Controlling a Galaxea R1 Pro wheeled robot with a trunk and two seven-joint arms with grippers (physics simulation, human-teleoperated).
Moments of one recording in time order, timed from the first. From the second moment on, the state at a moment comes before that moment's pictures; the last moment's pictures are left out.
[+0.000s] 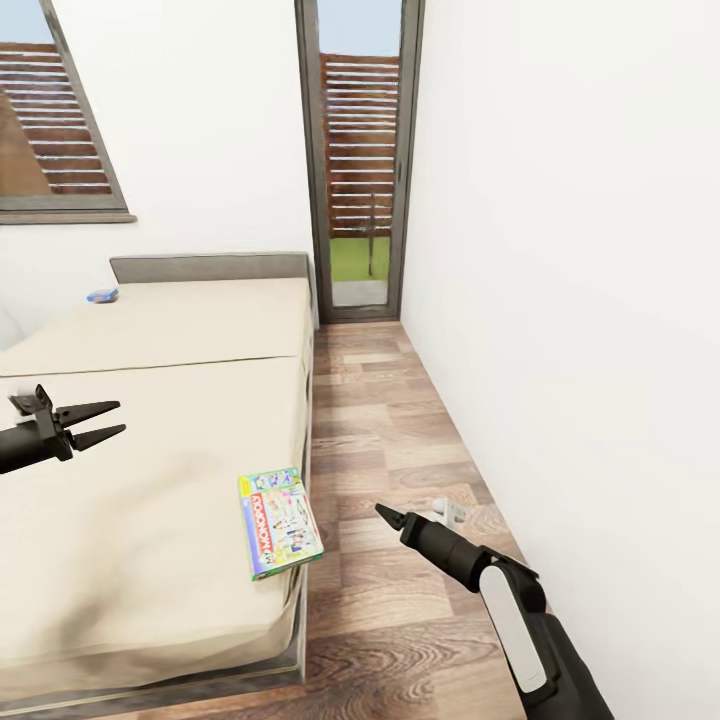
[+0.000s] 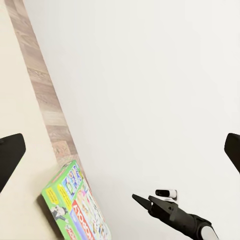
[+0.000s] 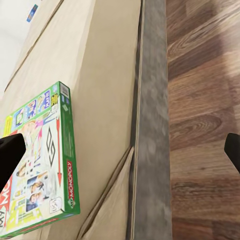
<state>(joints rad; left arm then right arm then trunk) -0.74 0.71 0.18 -0.93 0.73 1.04 -1.12 -0.33 0.10 0.03 -1.31 -0.57 0.62 0.29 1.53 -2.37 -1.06</state>
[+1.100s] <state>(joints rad) -0.74 0.70 0.18 -0.93 0.73 1.04 -1.12 -0.33 0.09 -0.06 -1.30 -0.57 0.63 0.51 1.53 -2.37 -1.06</state>
